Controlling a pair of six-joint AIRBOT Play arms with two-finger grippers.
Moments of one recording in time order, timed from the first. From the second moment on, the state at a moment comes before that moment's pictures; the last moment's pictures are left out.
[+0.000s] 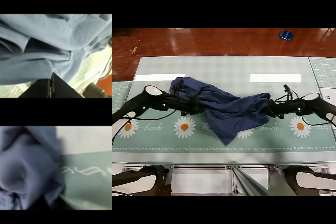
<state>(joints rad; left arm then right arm) -0.12 -1.40 0.83 0.56 -1.05 -1.33 -0.12 -1.46 0.76 -0.65 1.00 1.18</state>
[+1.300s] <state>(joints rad) 0.37 -0.59 1.83 0.83 -1.18 -1.34 -0.05 -0.47 1.68 -1.40 1.42 1.52</state>
